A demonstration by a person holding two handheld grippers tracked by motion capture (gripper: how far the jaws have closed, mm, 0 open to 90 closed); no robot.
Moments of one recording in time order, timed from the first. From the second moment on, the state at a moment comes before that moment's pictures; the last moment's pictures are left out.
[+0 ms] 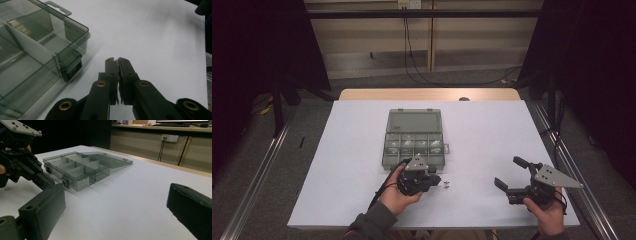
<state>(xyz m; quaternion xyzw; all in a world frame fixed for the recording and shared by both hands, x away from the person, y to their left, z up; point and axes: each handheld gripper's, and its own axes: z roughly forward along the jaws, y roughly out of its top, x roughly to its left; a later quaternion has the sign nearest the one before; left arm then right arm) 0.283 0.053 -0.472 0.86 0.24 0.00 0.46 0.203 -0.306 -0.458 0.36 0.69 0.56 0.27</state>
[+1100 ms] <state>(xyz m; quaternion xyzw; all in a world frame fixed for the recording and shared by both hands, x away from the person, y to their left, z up) 0.350 0.106 -0.418 0.81 0.34 0.09 0.47 0.203 -0.306 -0.458 0.36 0.69 0.56 0.27</state>
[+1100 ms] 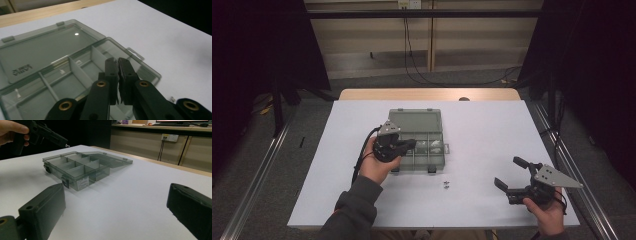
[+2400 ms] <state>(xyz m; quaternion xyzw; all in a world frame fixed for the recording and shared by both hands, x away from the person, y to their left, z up) 0.360 0.106 -0.434 0.80 0.34 0.11 0.47 0.204 -0.306 -0.459 0.36 0.70 0.56 0.27</state>
